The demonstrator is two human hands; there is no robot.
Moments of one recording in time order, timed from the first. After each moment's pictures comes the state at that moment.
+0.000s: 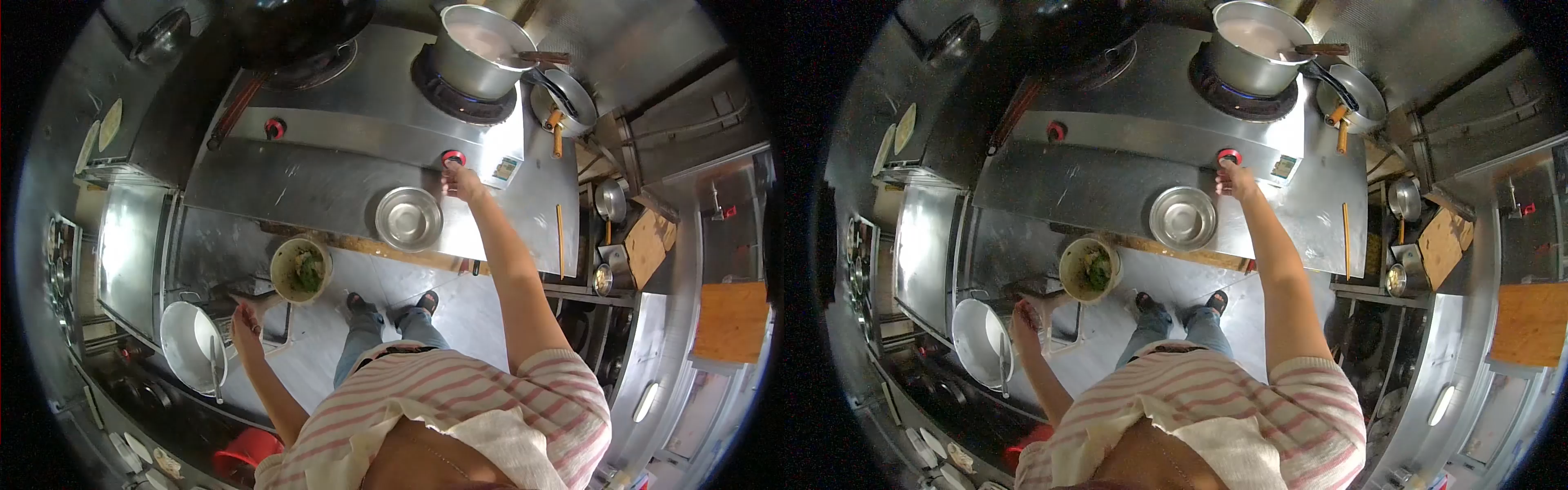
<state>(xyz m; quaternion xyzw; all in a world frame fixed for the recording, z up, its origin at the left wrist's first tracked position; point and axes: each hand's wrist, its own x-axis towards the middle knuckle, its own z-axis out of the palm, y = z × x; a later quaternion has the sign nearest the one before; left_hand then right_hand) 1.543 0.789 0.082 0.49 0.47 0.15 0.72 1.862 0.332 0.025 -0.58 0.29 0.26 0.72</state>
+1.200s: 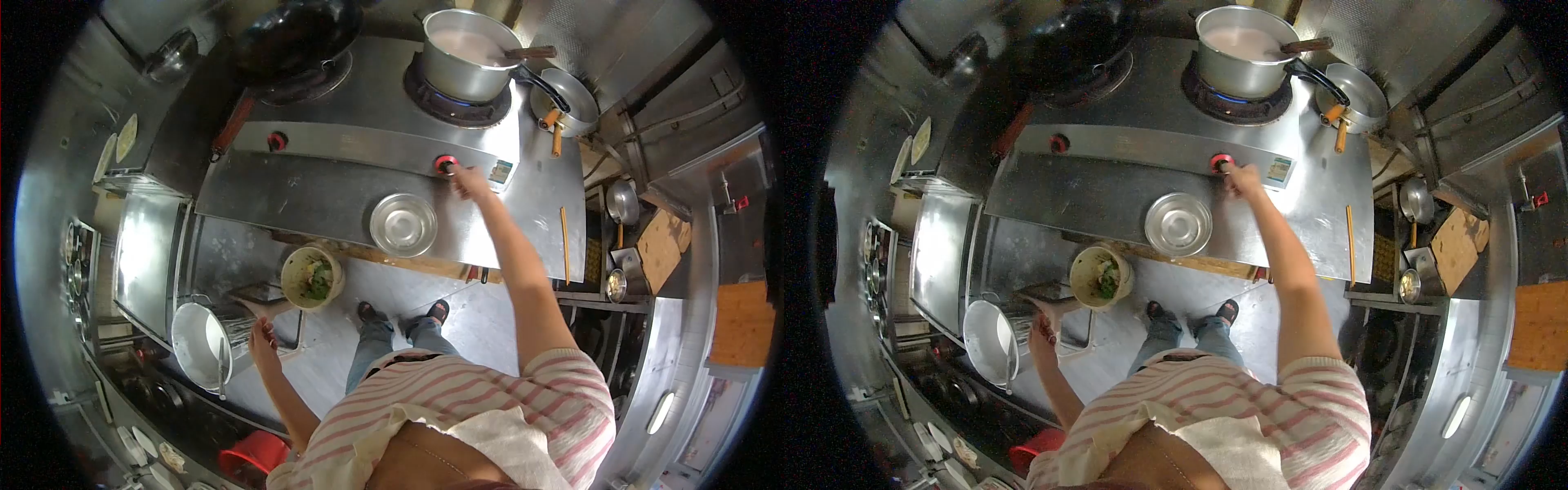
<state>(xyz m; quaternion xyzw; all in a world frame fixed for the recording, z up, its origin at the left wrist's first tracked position) 1.511 0.744 0.083 0.53 0.45 0.13 0.71 1.858 0.302 0.053 -0.76 0.17 0.20 0.60</state>
